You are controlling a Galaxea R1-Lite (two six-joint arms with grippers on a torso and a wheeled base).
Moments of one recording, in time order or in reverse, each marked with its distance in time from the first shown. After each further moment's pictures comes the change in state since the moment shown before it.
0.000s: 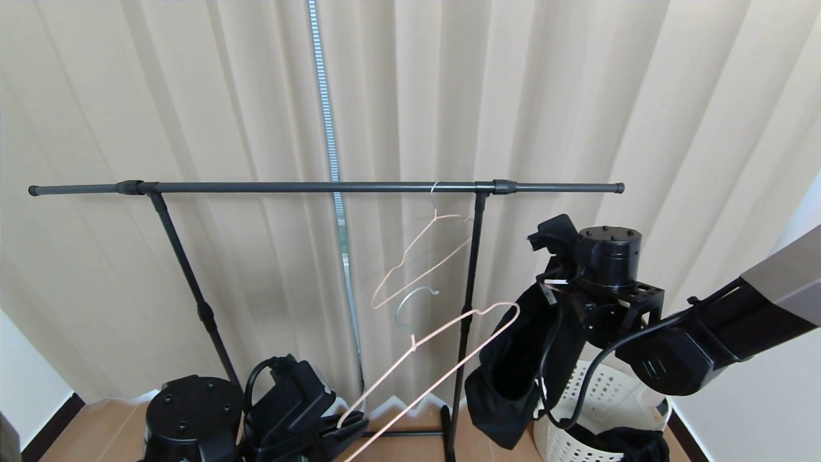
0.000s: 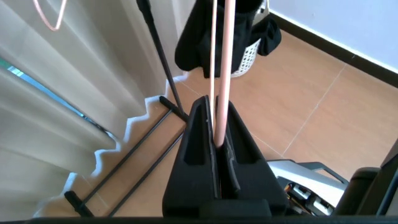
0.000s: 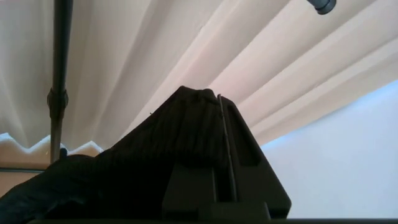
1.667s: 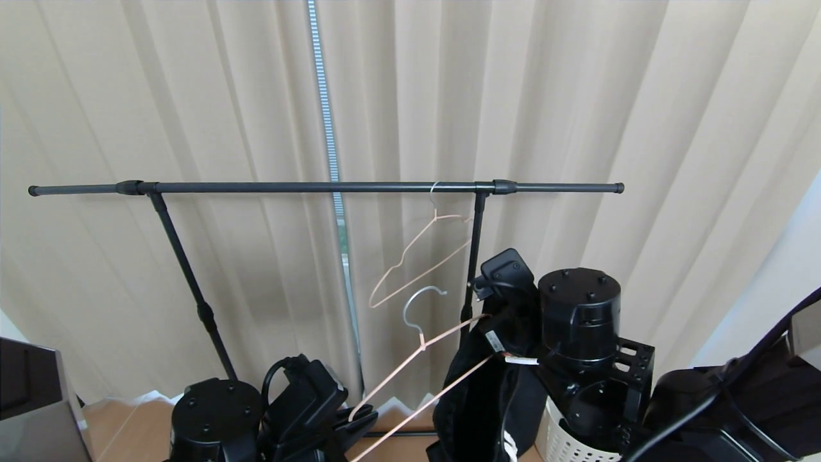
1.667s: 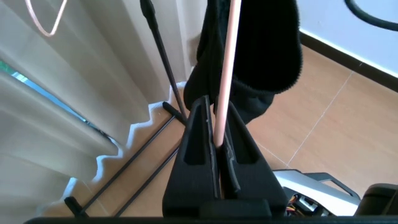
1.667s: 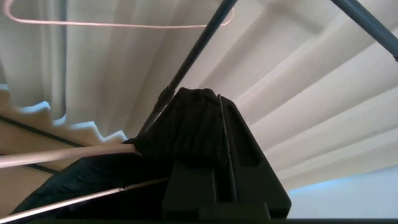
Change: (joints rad) left arm -0.011 0.117 0.002 -0.158 0.037 -0.013; right arm 0.351 -0.116 0.136 0.000 -0.005 0.086
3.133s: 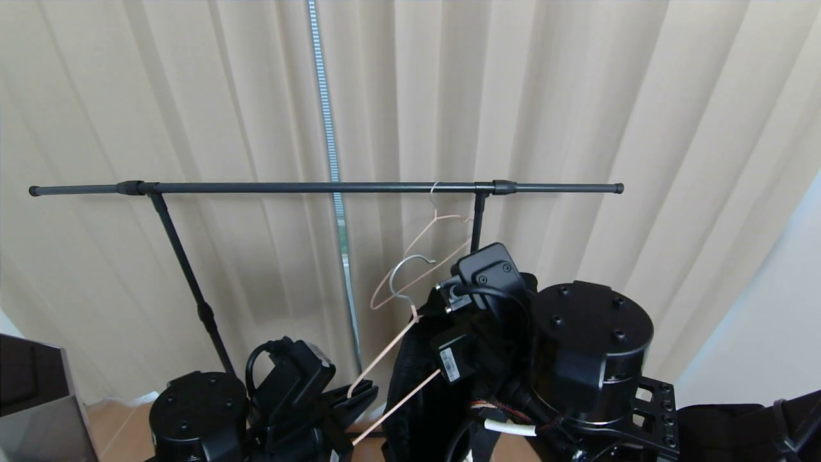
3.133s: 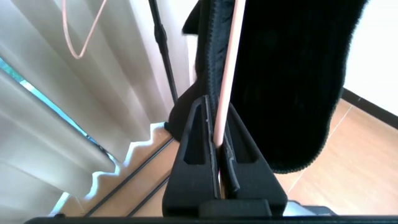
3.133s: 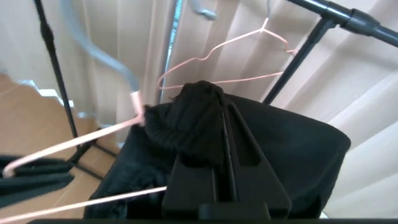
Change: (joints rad) left arm 0.017 0.006 0.003 -0.137 0.022 -0.061; right arm 0.217 -0.066 -0.057 0.000 0.003 0.180
